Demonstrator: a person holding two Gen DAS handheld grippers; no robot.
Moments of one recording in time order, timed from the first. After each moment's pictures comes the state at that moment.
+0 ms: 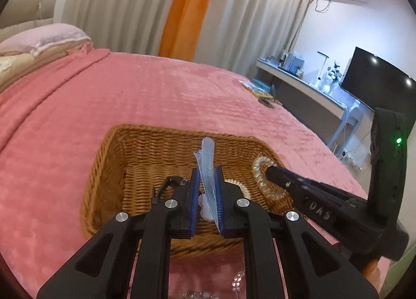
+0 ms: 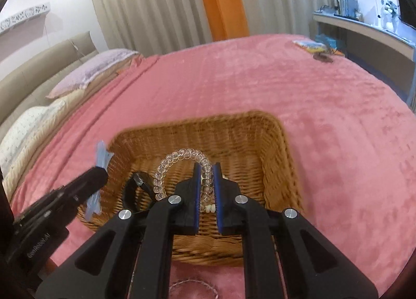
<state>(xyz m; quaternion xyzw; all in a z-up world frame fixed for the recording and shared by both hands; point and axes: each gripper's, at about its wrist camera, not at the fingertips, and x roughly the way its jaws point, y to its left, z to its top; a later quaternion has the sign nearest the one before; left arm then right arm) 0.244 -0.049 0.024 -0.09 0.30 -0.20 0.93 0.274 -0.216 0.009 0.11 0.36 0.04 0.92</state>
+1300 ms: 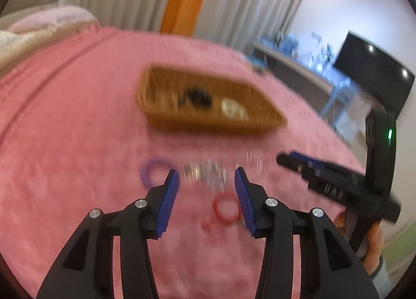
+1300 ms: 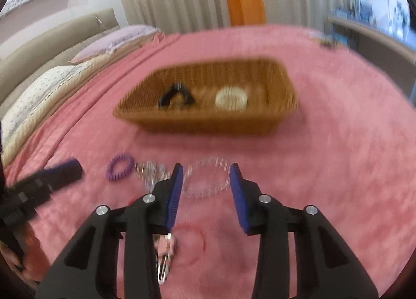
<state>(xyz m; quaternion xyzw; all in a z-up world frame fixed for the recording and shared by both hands) 0.103 0.013 -0.006 -0.07 0.37 -0.22 0.90 0.132 -0.195 -0.014 0.09 0.39 0.09 0.91</state>
